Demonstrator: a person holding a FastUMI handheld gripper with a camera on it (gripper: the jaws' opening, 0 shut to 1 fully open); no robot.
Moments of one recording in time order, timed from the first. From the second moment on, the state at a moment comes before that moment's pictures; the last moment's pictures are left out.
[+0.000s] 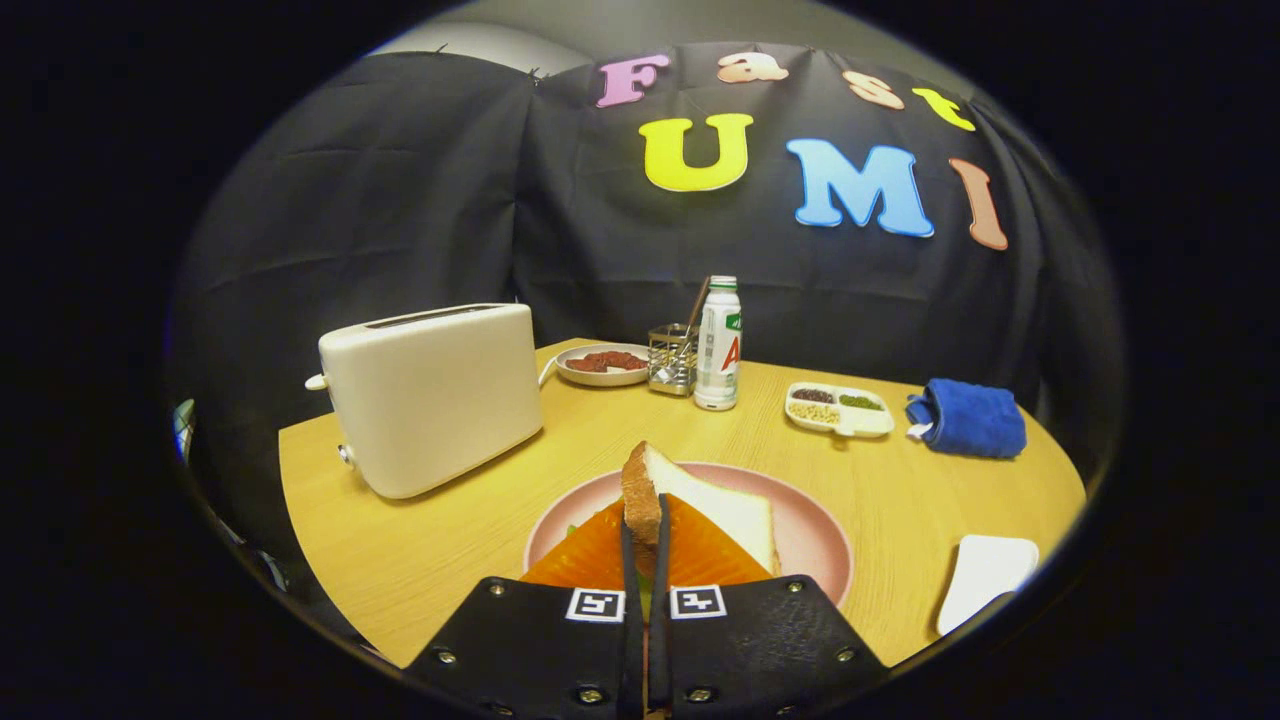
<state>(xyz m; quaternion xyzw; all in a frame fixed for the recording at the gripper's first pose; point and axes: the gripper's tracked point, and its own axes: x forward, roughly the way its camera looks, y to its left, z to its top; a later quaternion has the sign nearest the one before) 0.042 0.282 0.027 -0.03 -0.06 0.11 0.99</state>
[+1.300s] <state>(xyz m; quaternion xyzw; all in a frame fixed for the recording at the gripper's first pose) 0.003 0.212 0.111 -0.03 -0.15 0.09 0.98</state>
